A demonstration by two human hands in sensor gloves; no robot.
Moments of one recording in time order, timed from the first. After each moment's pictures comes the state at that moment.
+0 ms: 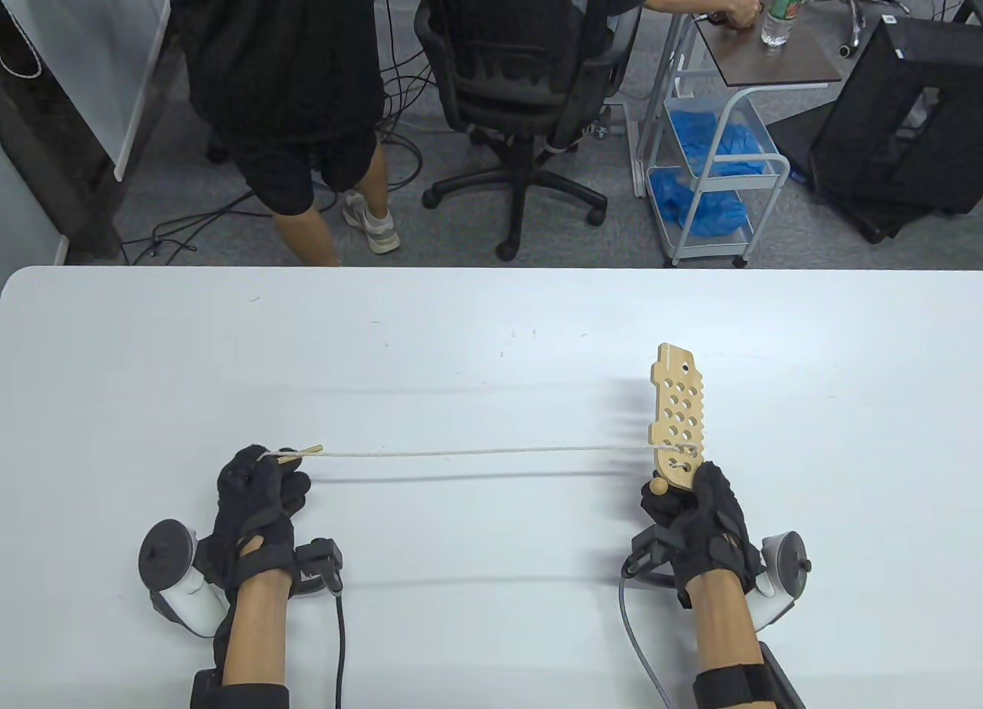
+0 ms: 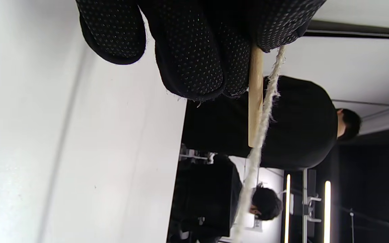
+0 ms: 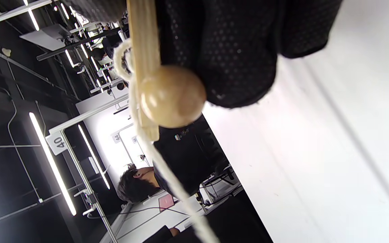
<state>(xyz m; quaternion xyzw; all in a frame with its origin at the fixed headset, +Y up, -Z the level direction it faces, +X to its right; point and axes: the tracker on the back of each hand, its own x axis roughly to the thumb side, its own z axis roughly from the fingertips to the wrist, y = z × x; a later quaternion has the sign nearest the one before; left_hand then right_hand) -0.322 -0.765 -0.255 0.11 0.23 0.71 0.66 0.240 -0.805 -0.258 -0.27 -0.10 0.45 0.84</state>
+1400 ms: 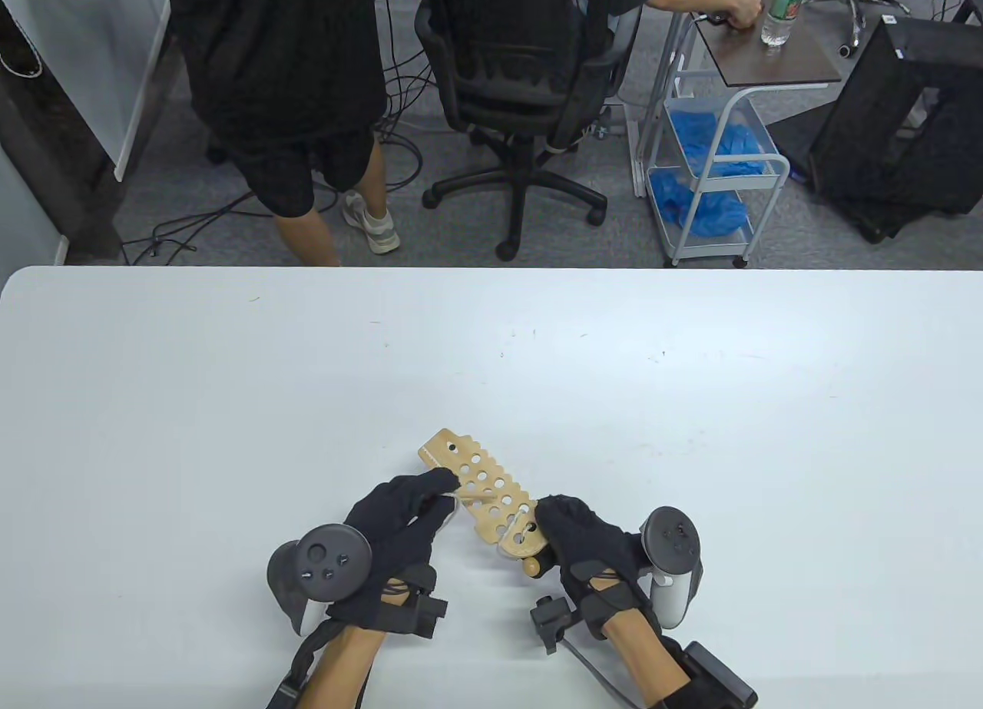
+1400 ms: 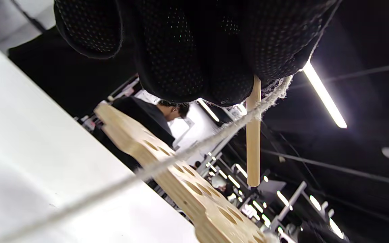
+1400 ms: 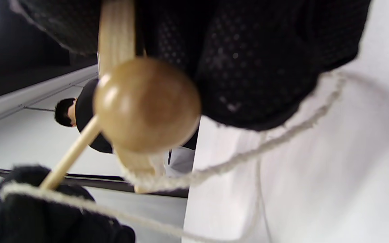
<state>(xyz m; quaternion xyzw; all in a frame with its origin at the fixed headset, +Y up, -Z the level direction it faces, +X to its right) -0.169 -0.689 -0.235 0.17 -0.12 0.37 0.91 0.114 -0.779 -0.254 -0.02 0.02 0.72 0.69</state>
